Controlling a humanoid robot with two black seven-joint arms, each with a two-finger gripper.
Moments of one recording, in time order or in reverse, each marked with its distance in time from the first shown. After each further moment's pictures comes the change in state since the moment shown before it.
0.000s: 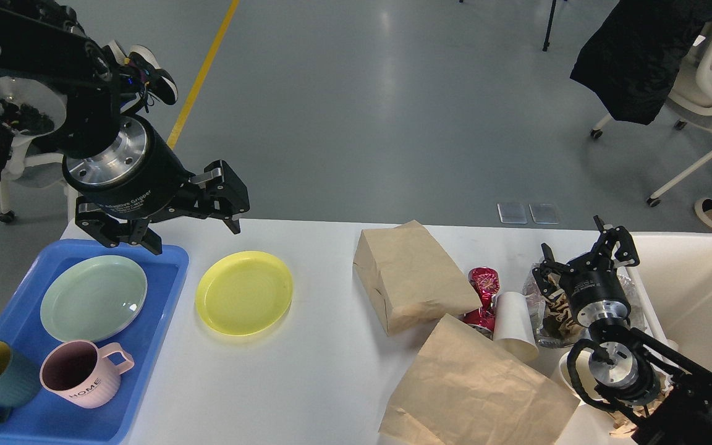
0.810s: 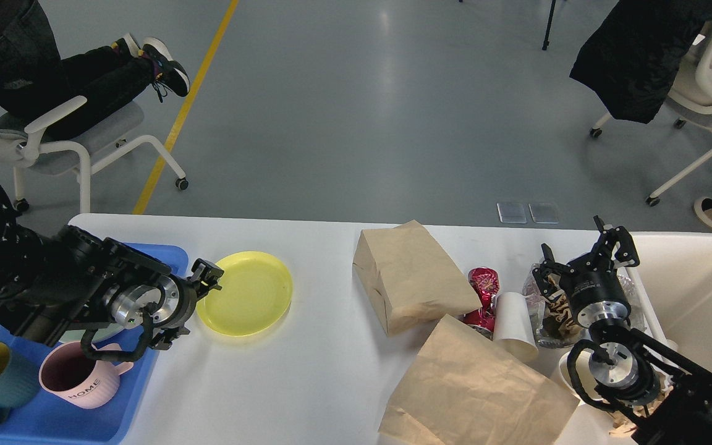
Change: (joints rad) left arm 0.997 0.063 -0.297 0.461 -0.313 0.690 -0.058; right arm 0.000 0.000 0.000 -0.001 0.000 0.000 0.000
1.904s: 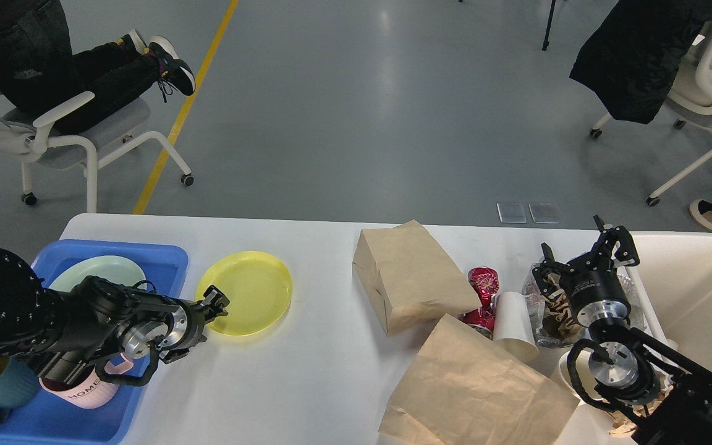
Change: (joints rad) left arm 0.307 -0.021 -0.157 0.334 0.257 -0.067 -0.001; right arm 0.001 0.000 0.000 0.001 0.000 0.000 0.000
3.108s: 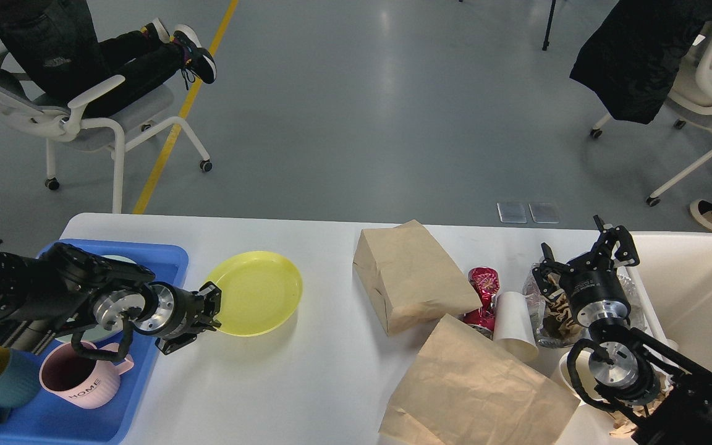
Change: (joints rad) left arm -0.175 0.104 0.028 -0.161 -0.003 -0.189 0.058; right arm 0.000 0.000 0.000 0.000 0.000 0.000 0.000
